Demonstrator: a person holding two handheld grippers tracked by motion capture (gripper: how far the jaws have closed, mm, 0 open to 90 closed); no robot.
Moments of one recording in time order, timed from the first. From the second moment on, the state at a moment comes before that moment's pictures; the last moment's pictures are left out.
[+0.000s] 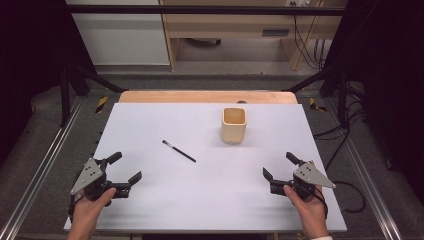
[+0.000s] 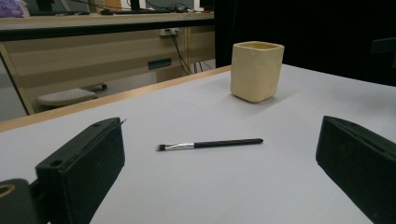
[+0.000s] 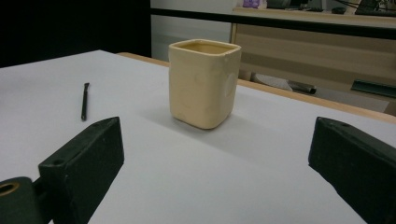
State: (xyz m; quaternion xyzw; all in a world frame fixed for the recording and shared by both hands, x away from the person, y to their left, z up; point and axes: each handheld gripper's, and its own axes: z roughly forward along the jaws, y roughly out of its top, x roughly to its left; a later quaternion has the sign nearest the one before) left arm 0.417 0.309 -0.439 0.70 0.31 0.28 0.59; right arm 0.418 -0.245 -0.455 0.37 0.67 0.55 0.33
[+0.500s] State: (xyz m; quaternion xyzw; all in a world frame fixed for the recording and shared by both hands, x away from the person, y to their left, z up) left arm 0.417 0.304 -0.440 0.71 0.30 0.27 0.58; right arm 0.416 -0.235 -0.455 0.35 0.71 0.52 0.33
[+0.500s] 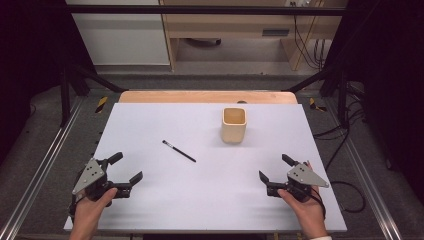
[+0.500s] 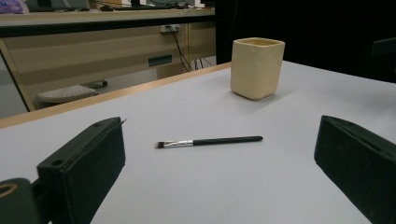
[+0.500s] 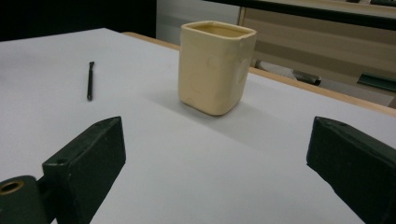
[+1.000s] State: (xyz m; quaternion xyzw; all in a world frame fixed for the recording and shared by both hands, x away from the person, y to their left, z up) left arm 0.417 0.302 -0.442 0.71 0.30 0.28 0.57; right arm 0.415 -0.201 -0.444 0.34 0.75 0.49 0.27
